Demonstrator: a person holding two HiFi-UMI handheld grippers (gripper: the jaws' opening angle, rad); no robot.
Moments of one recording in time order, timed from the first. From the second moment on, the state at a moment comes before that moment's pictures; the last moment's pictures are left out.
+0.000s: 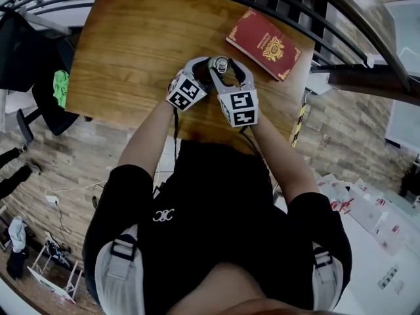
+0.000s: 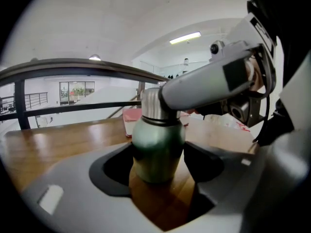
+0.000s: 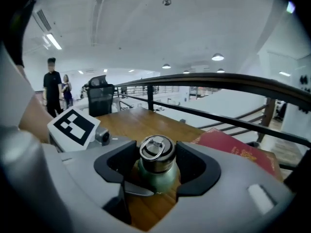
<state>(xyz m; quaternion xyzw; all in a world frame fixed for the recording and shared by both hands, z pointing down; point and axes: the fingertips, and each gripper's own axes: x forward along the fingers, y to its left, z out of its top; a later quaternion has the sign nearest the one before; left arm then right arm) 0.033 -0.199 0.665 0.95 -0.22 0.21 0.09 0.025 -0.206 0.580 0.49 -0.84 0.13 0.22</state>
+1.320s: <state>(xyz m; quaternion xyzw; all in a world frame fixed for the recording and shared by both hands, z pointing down) 0.033 -0.200 0.666 0.94 -0.23 0.22 0.09 0.019 -0.198 0.597 0.12 -0.85 -0.08 0.51</state>
